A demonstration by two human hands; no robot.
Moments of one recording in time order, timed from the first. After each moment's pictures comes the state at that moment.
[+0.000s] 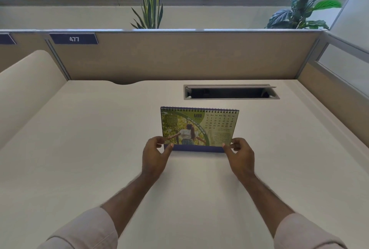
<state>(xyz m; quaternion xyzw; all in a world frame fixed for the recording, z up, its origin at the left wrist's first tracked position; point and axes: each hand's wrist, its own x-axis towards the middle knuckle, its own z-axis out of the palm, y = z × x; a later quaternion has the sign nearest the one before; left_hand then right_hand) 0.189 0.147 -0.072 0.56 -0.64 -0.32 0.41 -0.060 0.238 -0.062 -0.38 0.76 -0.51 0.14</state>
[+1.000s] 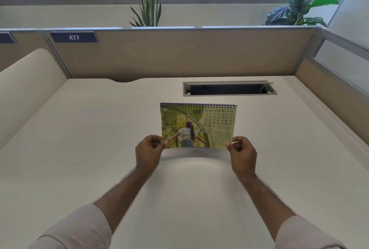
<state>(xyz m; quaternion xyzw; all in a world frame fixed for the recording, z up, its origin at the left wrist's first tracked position) 0.208 0.156 -0.054 0.58 -0.59 -0.37 0.42 -0.049 0.260 -0.059 -0.35 0.73 -0.57 0.15</state>
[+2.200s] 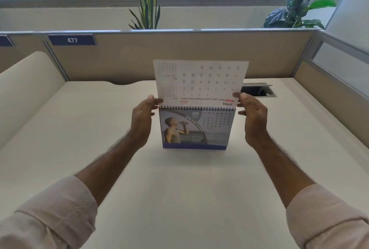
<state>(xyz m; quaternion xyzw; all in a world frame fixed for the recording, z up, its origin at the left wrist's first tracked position) 0.192 0.106 0.047 0.41 -0.59 -0.48 0.50 -0.076 0.214 0.061 -0.41 0.56 -0.69 0.23</state>
